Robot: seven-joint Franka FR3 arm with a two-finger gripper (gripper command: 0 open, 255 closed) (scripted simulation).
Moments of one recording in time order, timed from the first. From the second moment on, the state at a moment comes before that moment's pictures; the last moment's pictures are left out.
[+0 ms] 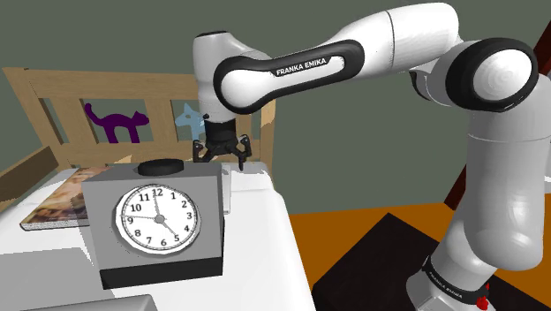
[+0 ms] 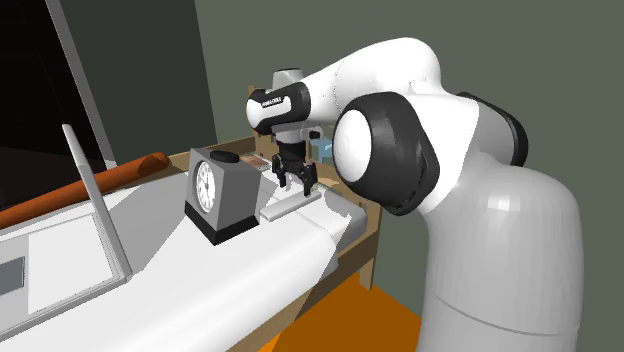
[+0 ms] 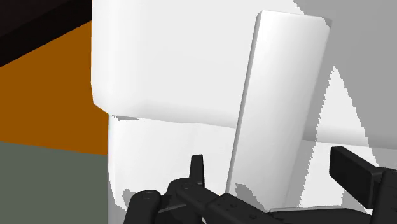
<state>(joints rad) 0.23 0.34 0.46 -1.57 -0.17 1.86 1.06</state>
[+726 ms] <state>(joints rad) 0.25 0.41 0.44 -1.59 -0.20 1.94 1.10</state>
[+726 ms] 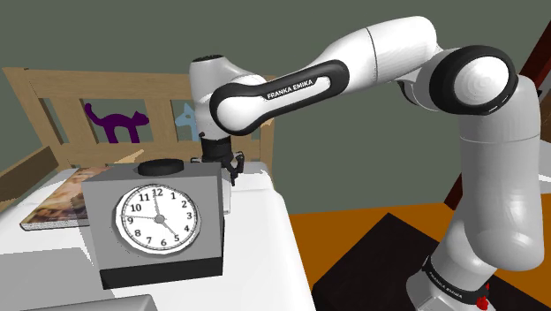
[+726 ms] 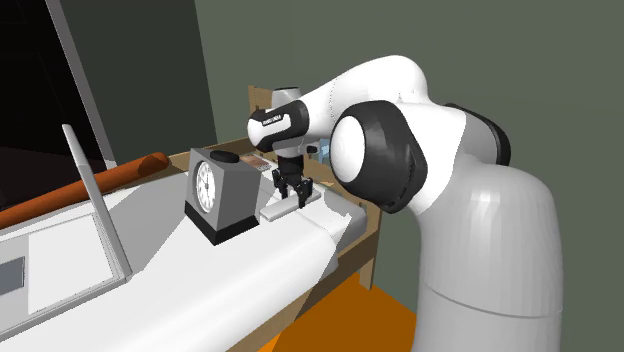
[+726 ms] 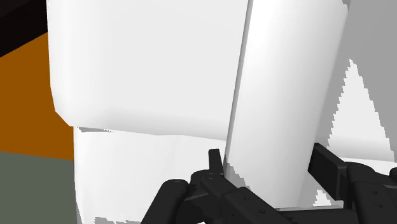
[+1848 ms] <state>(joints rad) 0.25 0.38 0.45 -1.53 -0.19 1.86 1.09</state>
